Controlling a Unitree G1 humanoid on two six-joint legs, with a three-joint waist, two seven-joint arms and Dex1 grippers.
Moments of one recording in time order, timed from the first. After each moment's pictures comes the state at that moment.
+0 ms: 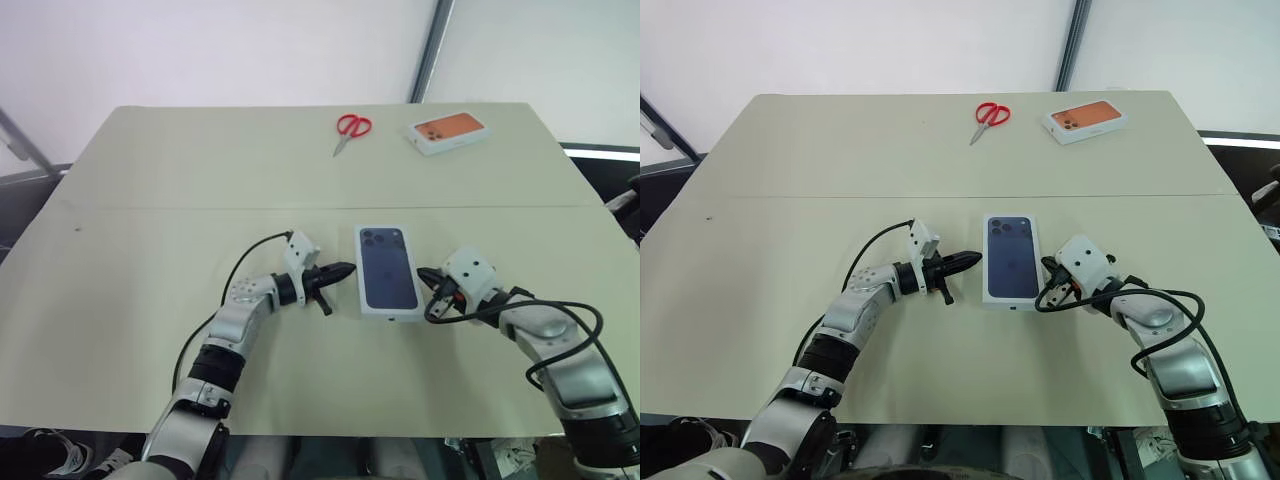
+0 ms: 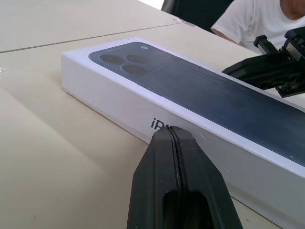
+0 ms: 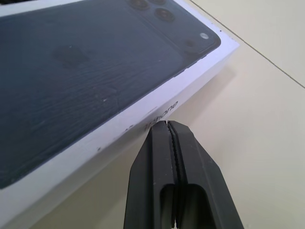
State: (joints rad) left arm -0.48 0.12 -0.15 0.34 -0.27 0.20 -0.88; right arm -0.09 -0.67 -0.03 -0.30 0.13 0.44 0.61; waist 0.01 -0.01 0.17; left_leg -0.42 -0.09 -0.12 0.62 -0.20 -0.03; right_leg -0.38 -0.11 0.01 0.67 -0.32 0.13
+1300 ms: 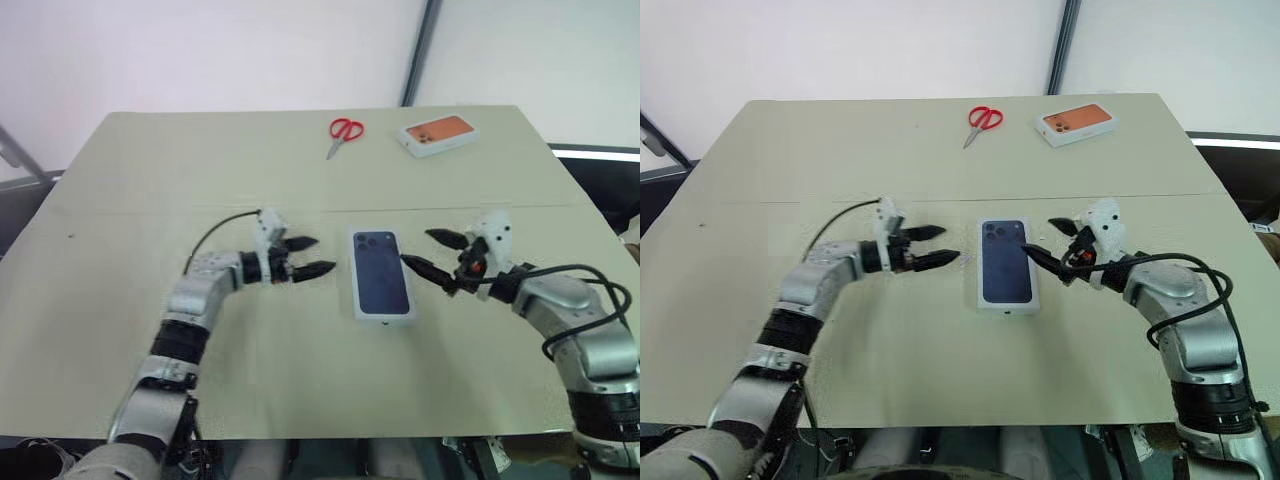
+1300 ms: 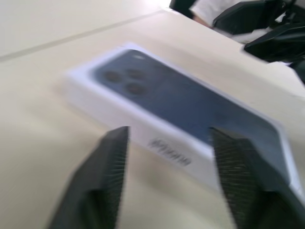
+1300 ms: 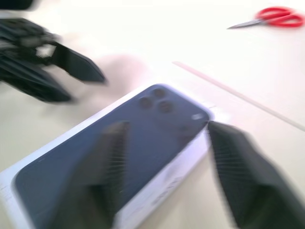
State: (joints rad) left arm -0.59 0.32 -0.07 0.34 -0.34 0.37 -1.03; right arm -0.21 -0.64 -0.16 -0.28 0.43 0.56 0.74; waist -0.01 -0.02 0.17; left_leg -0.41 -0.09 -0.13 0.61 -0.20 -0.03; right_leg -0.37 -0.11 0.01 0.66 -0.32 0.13
